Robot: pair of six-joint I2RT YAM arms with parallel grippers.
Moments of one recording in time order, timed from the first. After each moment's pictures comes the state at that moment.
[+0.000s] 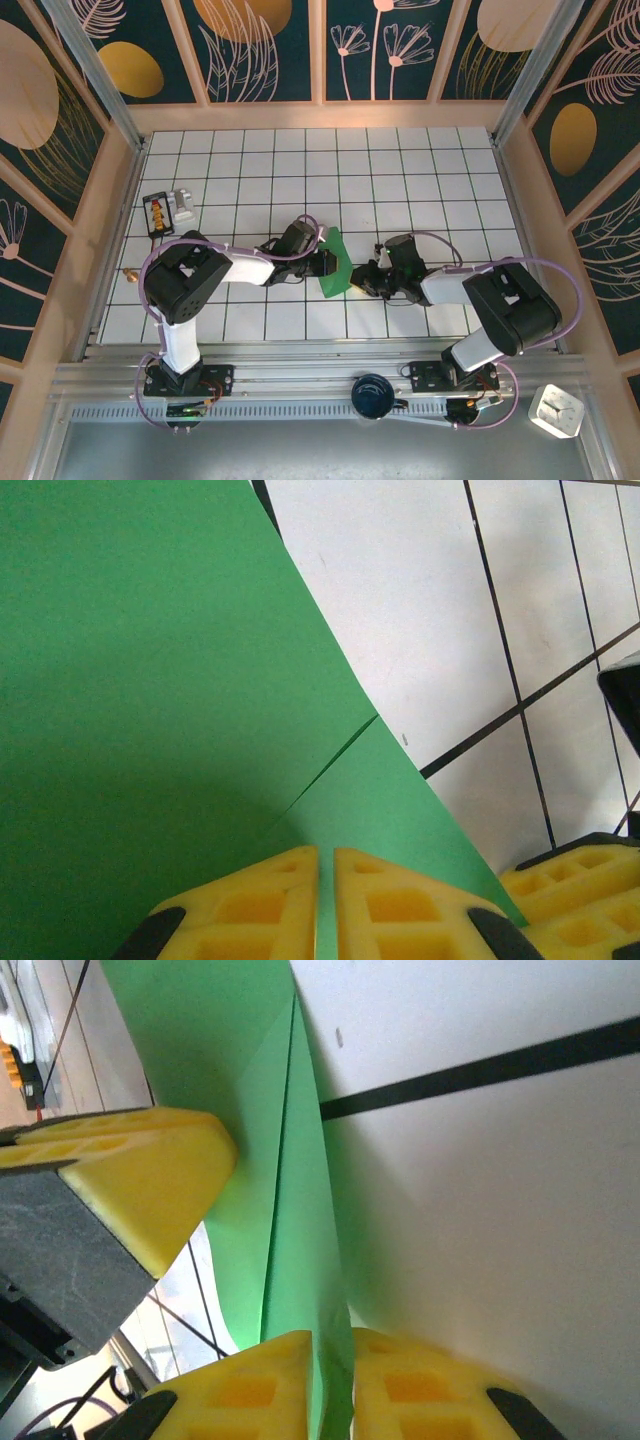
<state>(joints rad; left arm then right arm) -0.75 1.89 0.85 0.27 0.32 -0.71 0.53 1.51 0.41 0.28 -0.53 0.98</state>
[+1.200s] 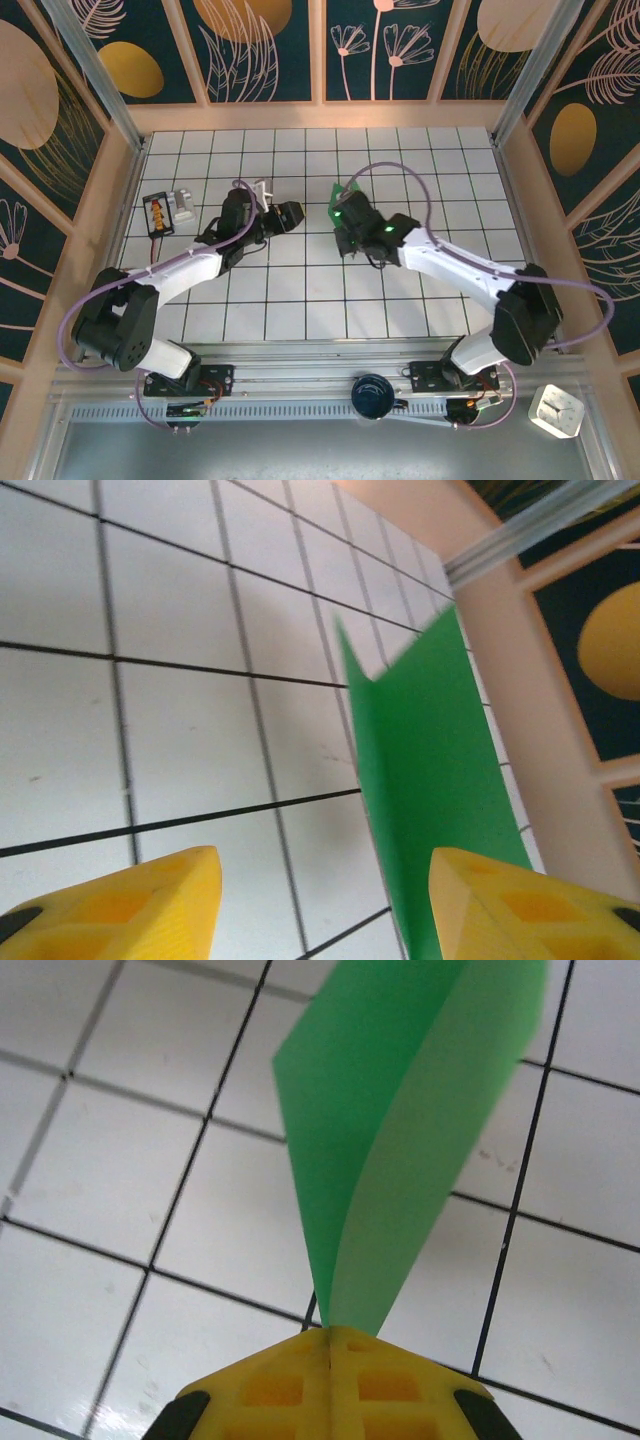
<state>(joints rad) -0.47 1.47 0.77 0.24 0.29 -0.78 0.85 1.50 1.14 -0.64 0.29 0.35</state>
